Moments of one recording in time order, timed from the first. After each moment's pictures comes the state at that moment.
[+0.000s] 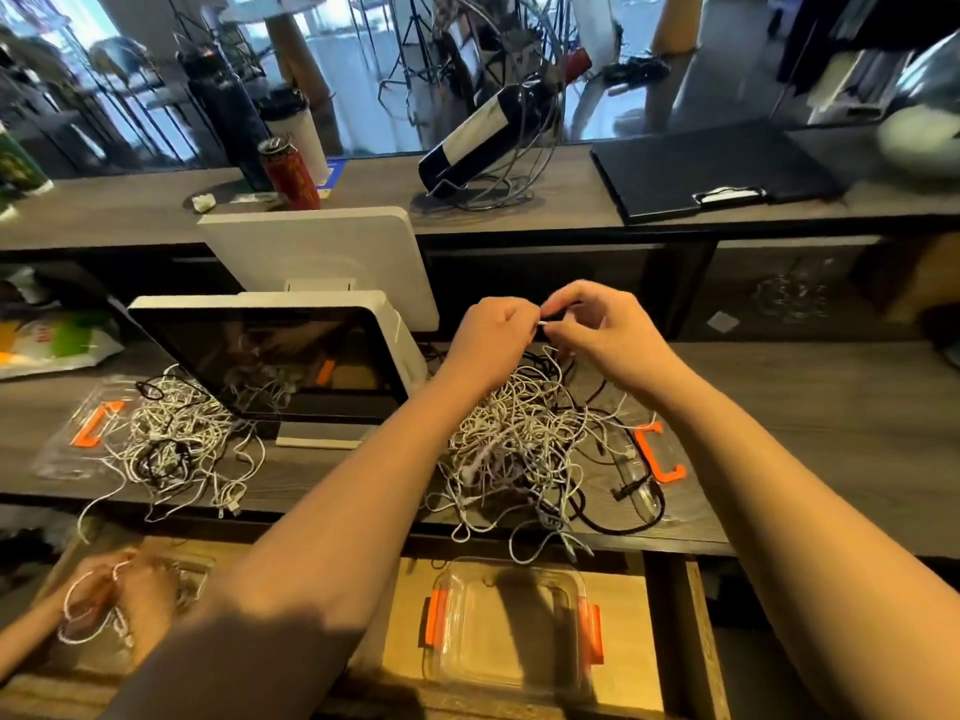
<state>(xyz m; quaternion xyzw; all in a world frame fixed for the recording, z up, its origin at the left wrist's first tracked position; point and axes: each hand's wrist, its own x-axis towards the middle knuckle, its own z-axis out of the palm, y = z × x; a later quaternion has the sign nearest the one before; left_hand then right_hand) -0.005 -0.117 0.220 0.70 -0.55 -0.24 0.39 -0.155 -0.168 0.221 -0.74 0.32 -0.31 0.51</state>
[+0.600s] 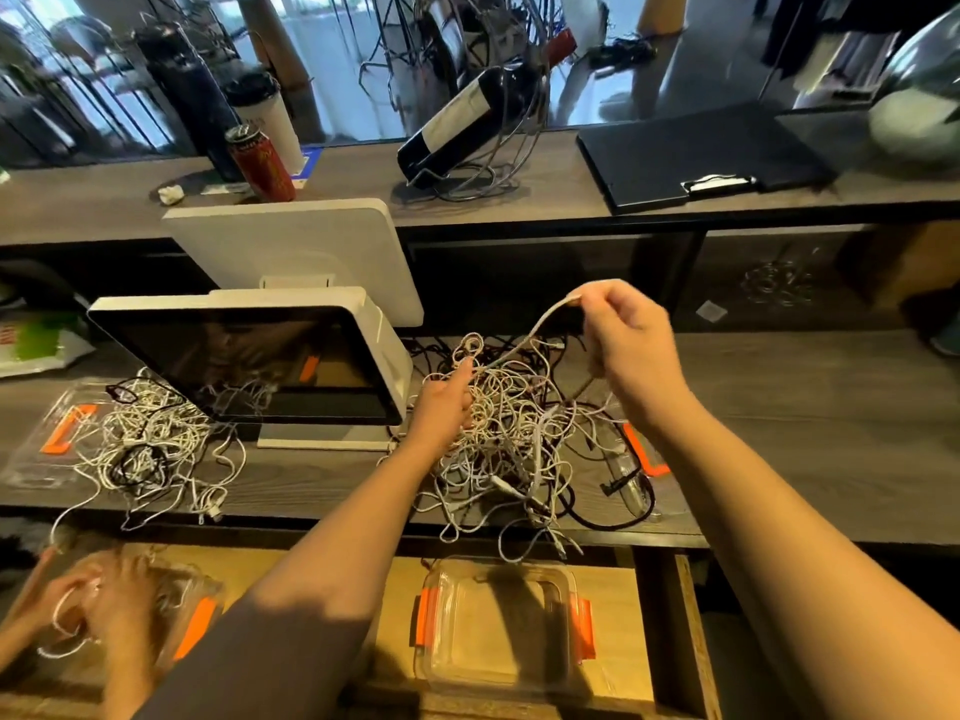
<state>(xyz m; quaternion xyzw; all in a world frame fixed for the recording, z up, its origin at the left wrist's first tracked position) 0.025 -0.091 0.120 0.75 -0.30 -0.41 0.42 -0.162 -0.163 0.204 -0.61 0.39 -0.45 0.52</state>
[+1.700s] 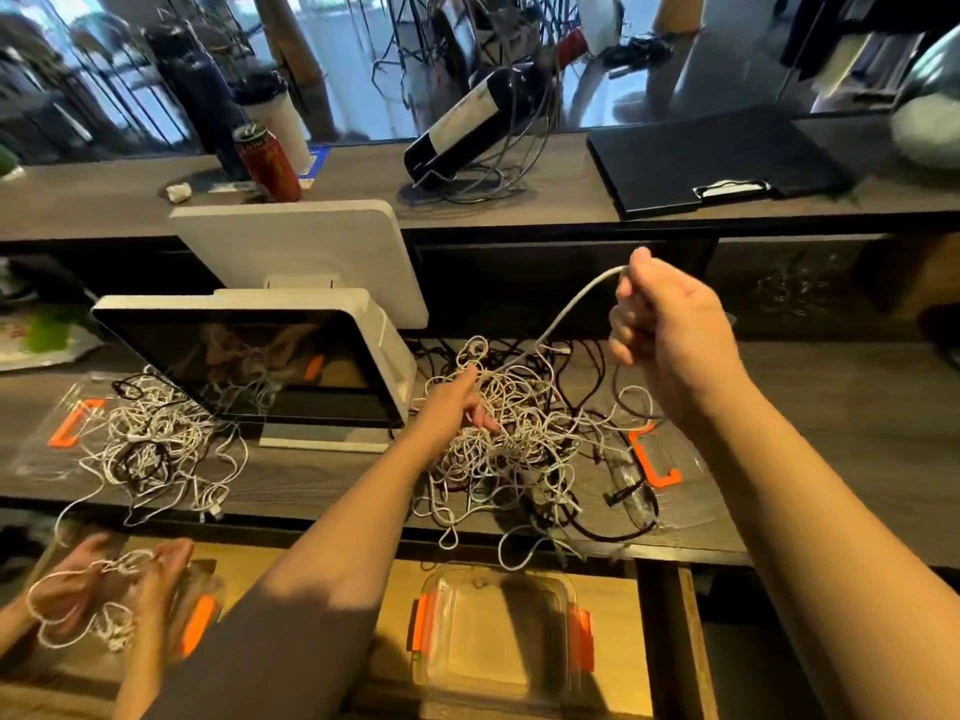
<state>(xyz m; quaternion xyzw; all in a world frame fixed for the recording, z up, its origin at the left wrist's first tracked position) 0.030 -0.100 0.121 0.71 -0.35 -0.49 0.38 -0.181 -0.171 0.239 -0.48 0.31 -0.44 0.69</state>
